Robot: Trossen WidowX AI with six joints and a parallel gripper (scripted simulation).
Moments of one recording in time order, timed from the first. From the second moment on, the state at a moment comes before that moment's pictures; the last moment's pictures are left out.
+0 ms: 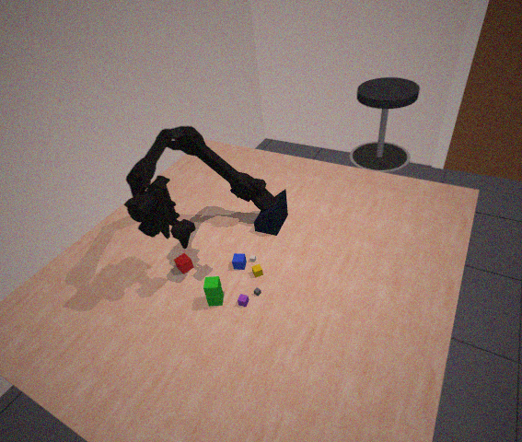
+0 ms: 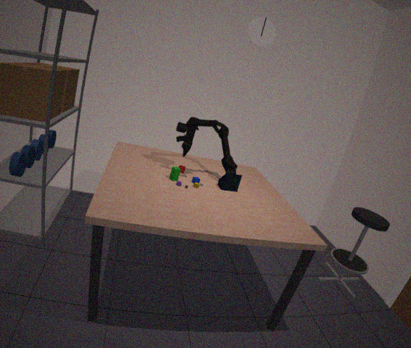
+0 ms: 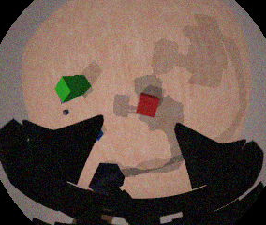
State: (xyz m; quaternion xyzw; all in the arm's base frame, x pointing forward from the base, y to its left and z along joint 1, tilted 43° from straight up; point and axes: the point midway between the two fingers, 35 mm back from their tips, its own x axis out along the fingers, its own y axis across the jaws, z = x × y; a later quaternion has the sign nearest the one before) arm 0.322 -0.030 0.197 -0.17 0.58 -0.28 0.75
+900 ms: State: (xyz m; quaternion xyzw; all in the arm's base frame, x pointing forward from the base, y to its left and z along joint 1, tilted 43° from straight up) arm 0.324 -0.082 0.154 -0.15 0.57 -0.35 0.73
